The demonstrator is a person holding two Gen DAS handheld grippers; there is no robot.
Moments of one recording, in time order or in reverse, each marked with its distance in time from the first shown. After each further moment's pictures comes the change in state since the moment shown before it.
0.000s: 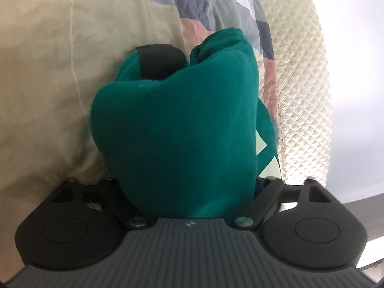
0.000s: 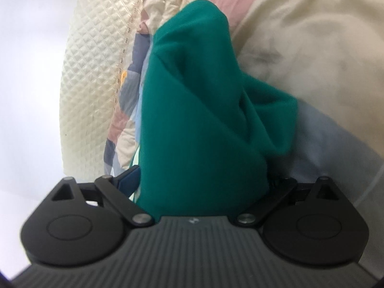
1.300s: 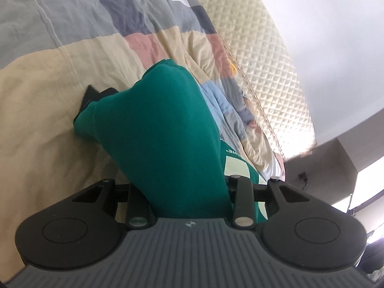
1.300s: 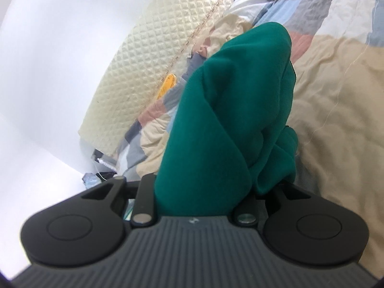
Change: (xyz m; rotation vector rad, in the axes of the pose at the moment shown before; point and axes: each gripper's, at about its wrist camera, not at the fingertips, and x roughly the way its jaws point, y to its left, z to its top) left arm -0.139 -0.051 -0.063 0.338 0.056 -0.048; right arm -0.207 0.049 -0.047 -0.353 -0.095 0.063
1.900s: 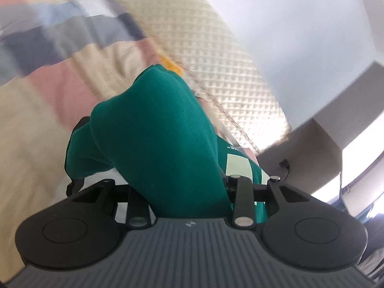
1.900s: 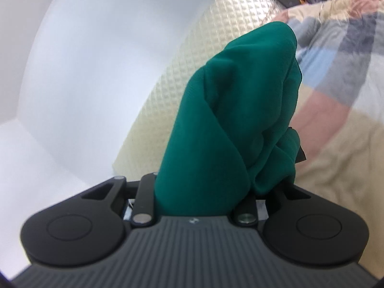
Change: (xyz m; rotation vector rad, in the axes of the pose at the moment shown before) left arm 0.083 -0.200 0.028 0.220 -0.015 -0.092; right arm -0.002 0.008 0.159 -0.013 -0.132 0.159
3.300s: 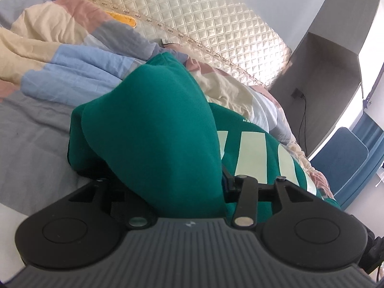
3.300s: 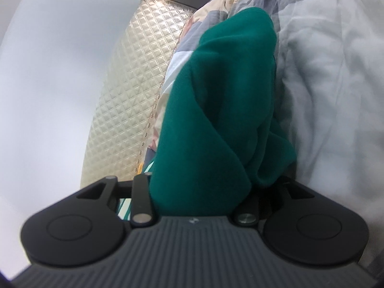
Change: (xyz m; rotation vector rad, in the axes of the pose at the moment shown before) left arm 0.305 0.014 -0.108 0.363 0.140 -0.035; right arm 0.103 -0.263 0.012 0.245 -0.133 -0.123
